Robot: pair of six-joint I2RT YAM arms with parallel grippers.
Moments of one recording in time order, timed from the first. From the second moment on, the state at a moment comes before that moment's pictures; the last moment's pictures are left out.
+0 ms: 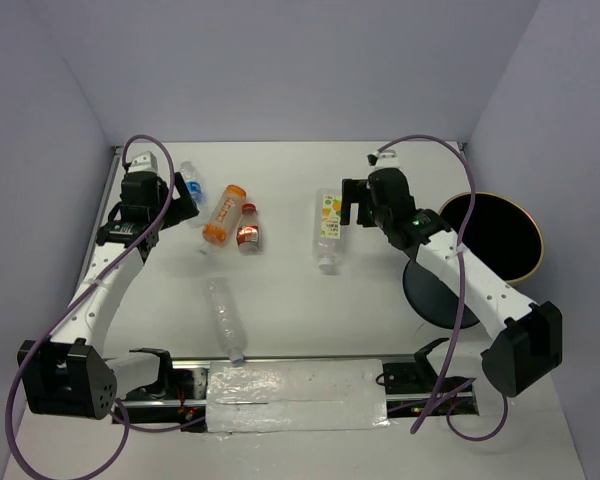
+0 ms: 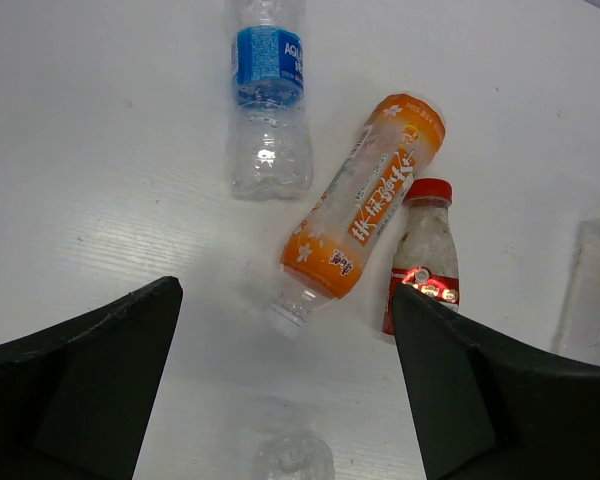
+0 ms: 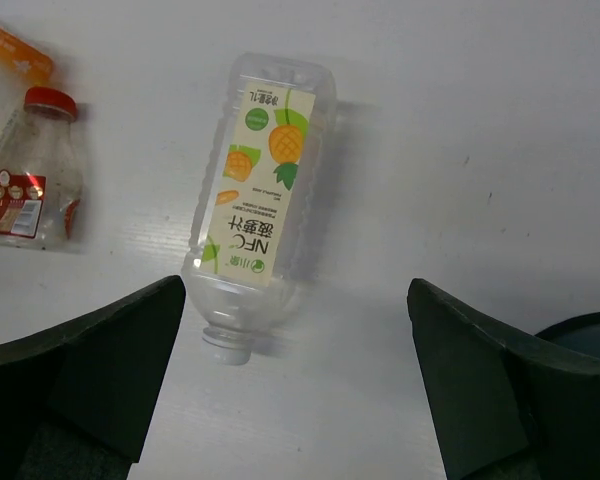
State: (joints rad) left arm -0.07 1.17 0.99 -0.38 -0.13 -0.40; right arm 0.47 1.26 1.08 -0.40 0.23 0.30
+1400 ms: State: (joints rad) left arm -0.07 1.20 0.99 -0.40 -0.13 -0.41; right arm 0.68 1.56 0.90 -0.25 0.27 0.71
